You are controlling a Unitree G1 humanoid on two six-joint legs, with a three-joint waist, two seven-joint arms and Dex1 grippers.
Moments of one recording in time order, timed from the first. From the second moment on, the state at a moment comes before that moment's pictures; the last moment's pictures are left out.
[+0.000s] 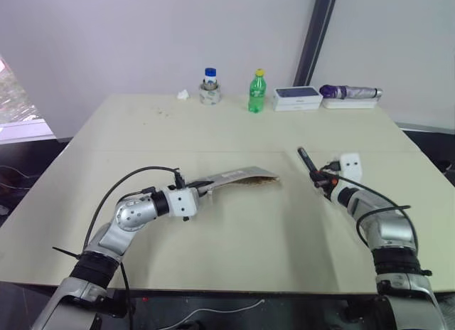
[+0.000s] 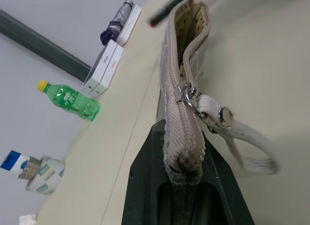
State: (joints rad) left arm -0.51 0.55 -0.20 0.30 0.17 -0.57 -0.65; right arm -0.46 -0.53 -0.24 0.08 0.39 0.51 0.57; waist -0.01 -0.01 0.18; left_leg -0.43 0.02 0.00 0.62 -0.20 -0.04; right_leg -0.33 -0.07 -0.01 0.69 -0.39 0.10
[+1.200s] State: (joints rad) left arm -0.52 0.52 -0.21 0.31 0.17 -0.58 -0.64; right arm -0.17 -0.76 -0.17 -0.33 0.53 0.51 0.90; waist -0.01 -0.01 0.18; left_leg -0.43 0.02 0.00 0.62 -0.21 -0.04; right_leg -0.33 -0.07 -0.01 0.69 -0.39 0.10
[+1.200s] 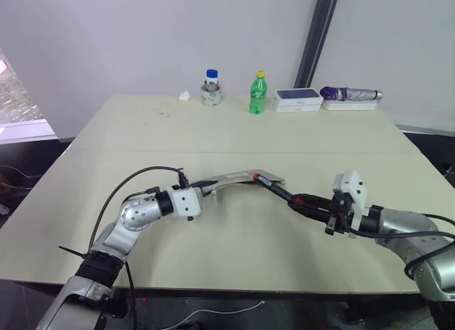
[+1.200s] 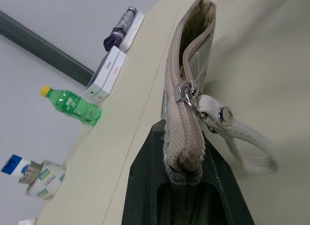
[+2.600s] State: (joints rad) left arm -0.62 0.47 -0.29 0.35 0.13 -0.59 -0.75; right arm -0.41 -0.85 0.14 -0.08 -0.08 -0.12 0.92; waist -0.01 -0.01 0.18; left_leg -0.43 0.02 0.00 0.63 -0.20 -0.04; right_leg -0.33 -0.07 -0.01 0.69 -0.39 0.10
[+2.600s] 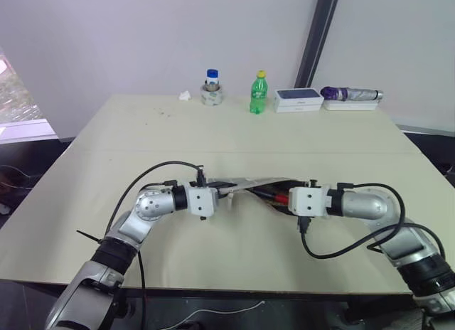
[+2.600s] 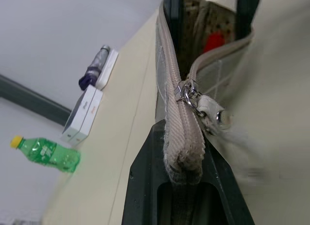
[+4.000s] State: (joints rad) left arm -0.58 0.44 -0.30 0.22 0.37 -0.52 -0.54; right arm -0.27 -0.36 0.16 -0.27 0.37 0.46 0.65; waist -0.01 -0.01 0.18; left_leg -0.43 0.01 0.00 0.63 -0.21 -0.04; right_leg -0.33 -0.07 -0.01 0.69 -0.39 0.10
